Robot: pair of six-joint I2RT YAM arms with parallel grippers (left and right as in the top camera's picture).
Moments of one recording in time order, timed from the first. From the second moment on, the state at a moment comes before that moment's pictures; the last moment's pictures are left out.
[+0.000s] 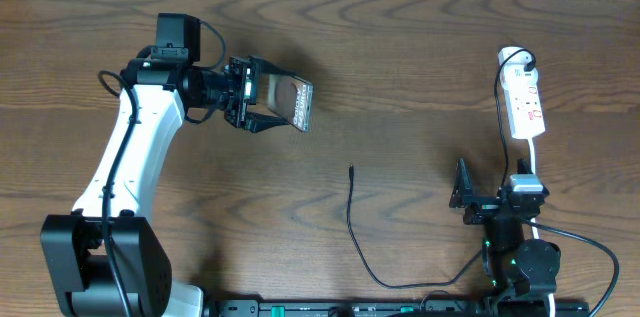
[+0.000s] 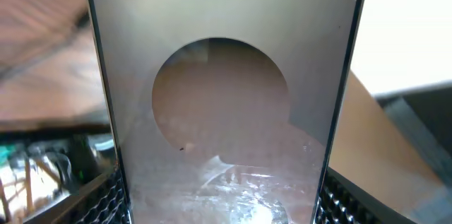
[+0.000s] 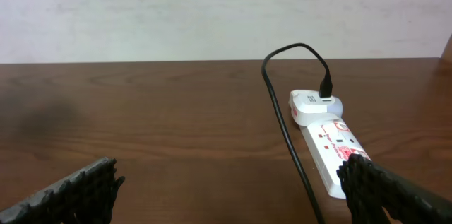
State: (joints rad) left arm -0.04 1.65 1.32 -0.84 1.00 -1.32; right arm 0.04 0.01 0.01 -0.07 0.01 0.04
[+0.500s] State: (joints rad) left arm -0.04 1.65 1.32 -0.97 0.67 -1.30; right arm 0.04 0.01 0.01 -0.07 0.01 0.04
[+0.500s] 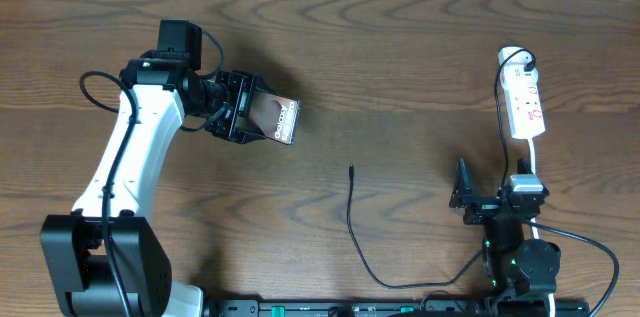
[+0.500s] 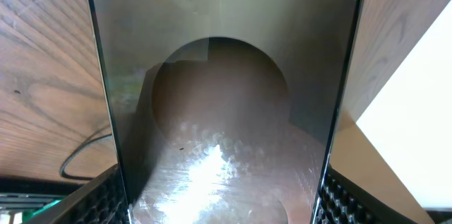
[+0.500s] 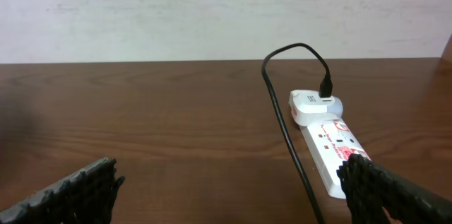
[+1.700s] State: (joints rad) left arm -0.04 1.65 1.32 -1.00 0.65 -1.30; right arm 0.04 0.01 0.01 -0.03 -0.23 0.07
